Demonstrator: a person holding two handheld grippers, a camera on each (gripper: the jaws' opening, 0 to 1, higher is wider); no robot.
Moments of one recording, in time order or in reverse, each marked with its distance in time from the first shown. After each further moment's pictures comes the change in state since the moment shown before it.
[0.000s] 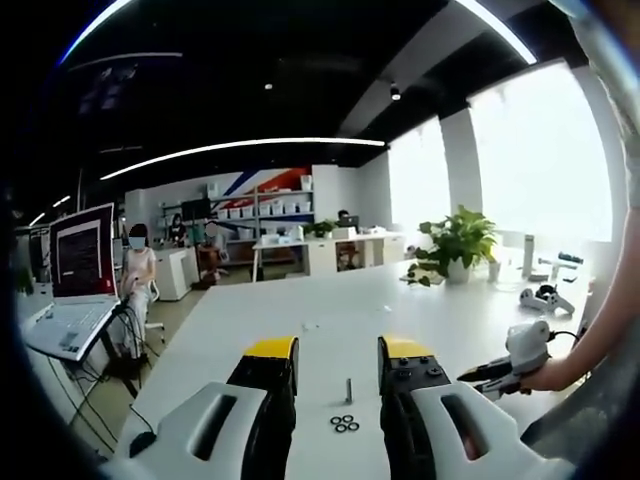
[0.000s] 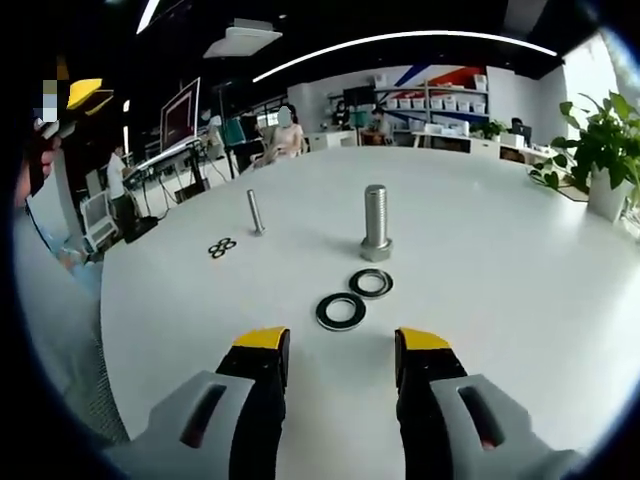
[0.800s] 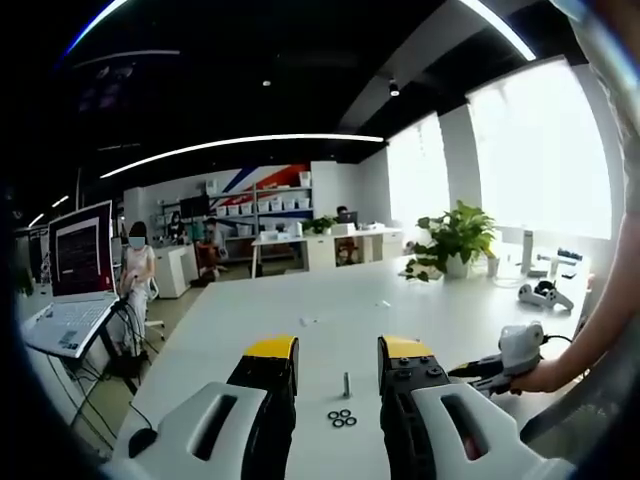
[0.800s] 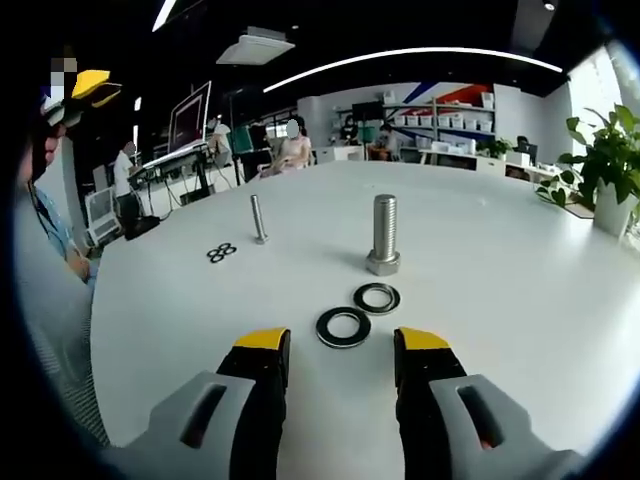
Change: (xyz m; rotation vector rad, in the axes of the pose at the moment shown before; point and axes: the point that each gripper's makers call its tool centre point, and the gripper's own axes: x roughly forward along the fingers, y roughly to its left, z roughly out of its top) left arm -0.002 -0.004 -0.007 0.005 0.020 -0.004; right arm 0.014 0.004 0.007 -0.062 -0.080 0.016
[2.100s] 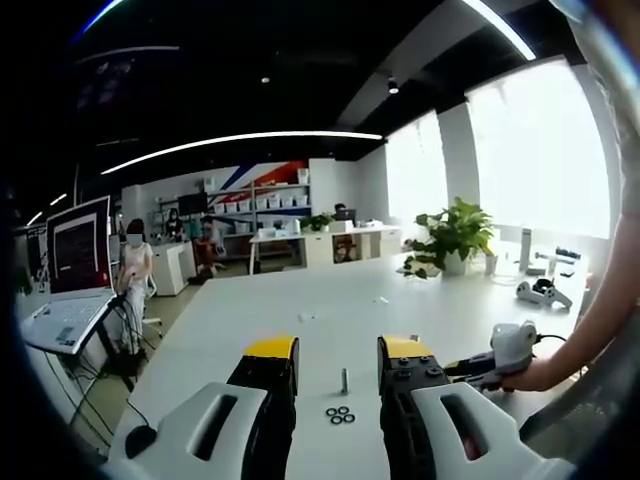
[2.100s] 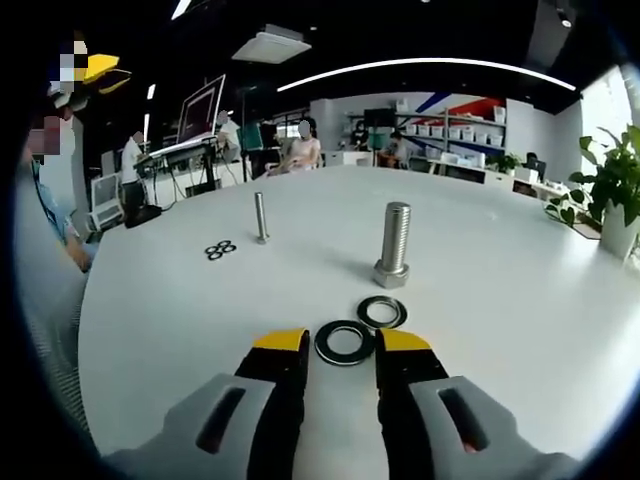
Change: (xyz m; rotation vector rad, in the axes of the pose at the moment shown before) left arm 0.003 -0.001 -0.007 -0.003 0.010 -0.010; right arm 0.012 0.000 0.005 -0.060 -0.014 0.011
